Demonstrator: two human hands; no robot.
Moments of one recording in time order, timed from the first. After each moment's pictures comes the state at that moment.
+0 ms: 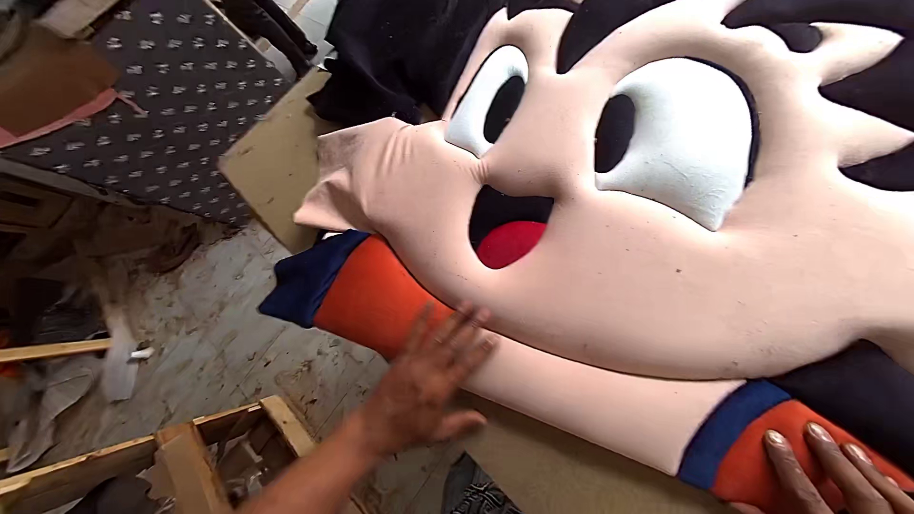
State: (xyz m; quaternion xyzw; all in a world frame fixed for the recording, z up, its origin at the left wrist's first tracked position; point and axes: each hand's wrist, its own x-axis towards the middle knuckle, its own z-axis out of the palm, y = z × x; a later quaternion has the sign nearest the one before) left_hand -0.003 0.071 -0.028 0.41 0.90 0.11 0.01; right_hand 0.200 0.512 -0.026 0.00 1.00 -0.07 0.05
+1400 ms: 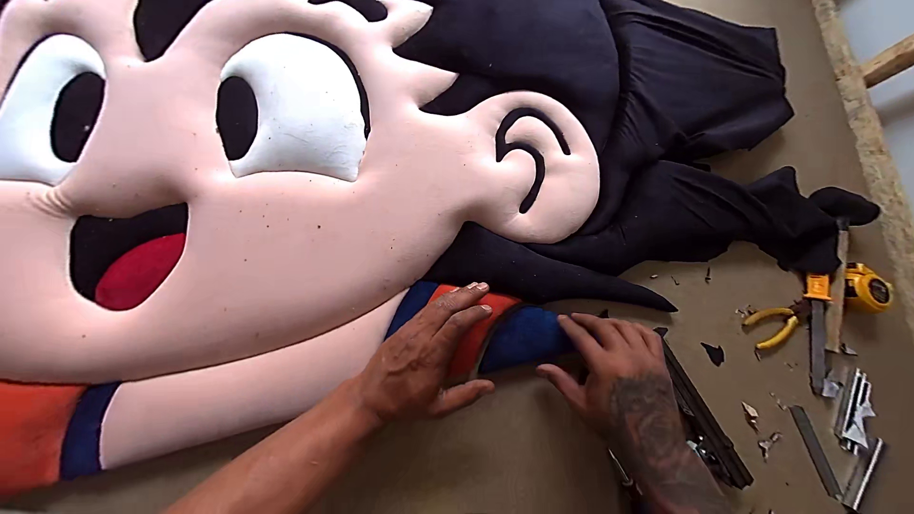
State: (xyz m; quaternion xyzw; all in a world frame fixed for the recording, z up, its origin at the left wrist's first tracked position) left_hand 0.076 0.400 -0.057 0.61 0.70 0.35 0.11; right_hand 0.286 0.603 -0.013 0.21 0.98 -0.05 -0.06
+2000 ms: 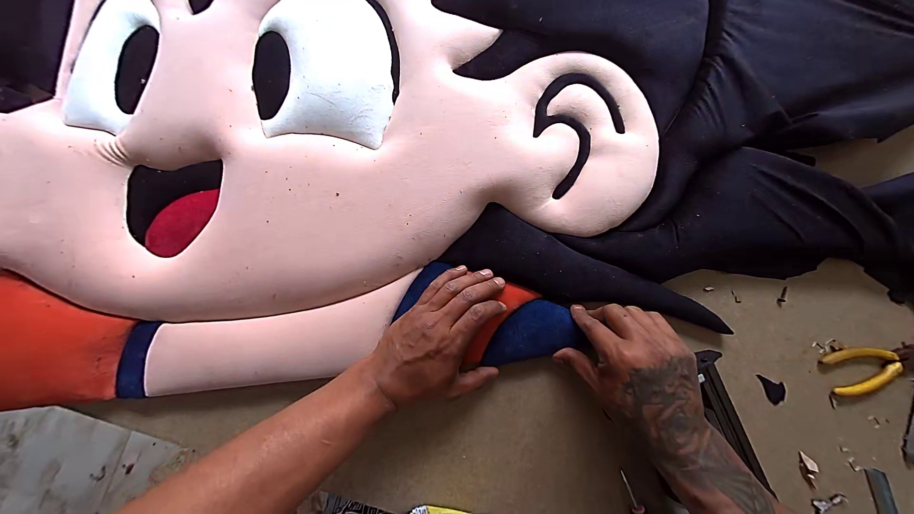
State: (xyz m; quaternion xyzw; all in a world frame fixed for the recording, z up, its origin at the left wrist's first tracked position) left_hand 0.087 0.409 -0.056 0.62 0.75 0.24 0.04; right_hand 0.268 0.639 -0.033 0.10 0.99 -0.05 -0.07
